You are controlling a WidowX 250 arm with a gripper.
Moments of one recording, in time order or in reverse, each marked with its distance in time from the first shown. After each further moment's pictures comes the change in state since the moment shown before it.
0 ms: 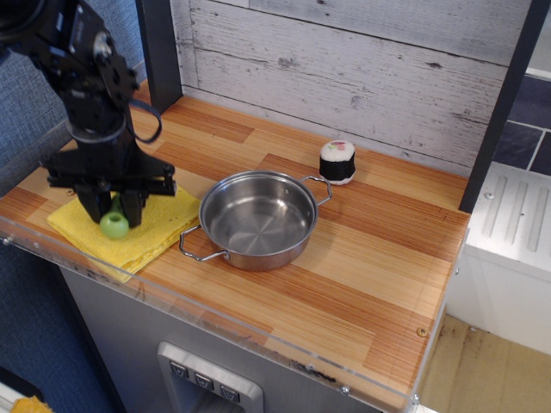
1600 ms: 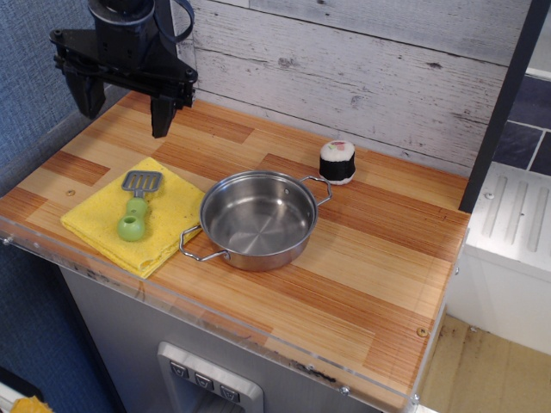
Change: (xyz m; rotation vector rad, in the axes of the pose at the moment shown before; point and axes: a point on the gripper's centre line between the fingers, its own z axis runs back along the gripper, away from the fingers) arm 0.040 -0.014 0.090 0.131 -0.141 -0.147
